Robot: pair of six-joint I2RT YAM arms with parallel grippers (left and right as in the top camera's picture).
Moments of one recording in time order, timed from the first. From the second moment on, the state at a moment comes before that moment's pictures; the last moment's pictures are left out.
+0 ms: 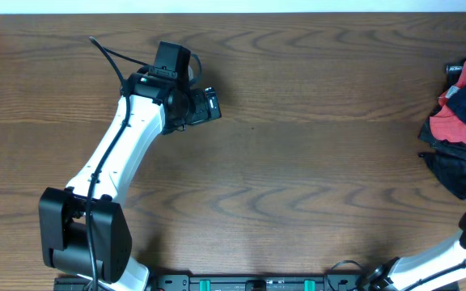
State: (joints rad) left arm -0.25 1.73 1.39 -0.89 0.19 -0.49; right arm -0.75 1.92 2.48 -1.44 -0.29 -0.02
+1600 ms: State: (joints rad) left arm -0.37 1.79 1.39 -0.84 0.29 -0.42; right arm -1.08 2.21 2.44 -1.26 -1.12 -0.33
